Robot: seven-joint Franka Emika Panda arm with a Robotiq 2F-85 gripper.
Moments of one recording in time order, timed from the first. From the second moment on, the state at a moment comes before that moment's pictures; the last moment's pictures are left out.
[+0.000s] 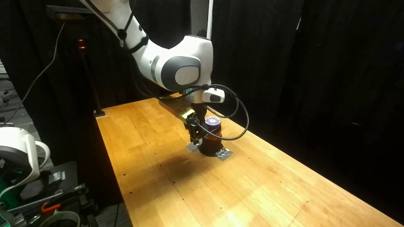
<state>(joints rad) 0.09 0.37 0.07 -2.12 -0.03 2.52 0.00</state>
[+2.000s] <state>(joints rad) 0.45 0.37 -0.20 -2.71 0.14 3.92 0.07</state>
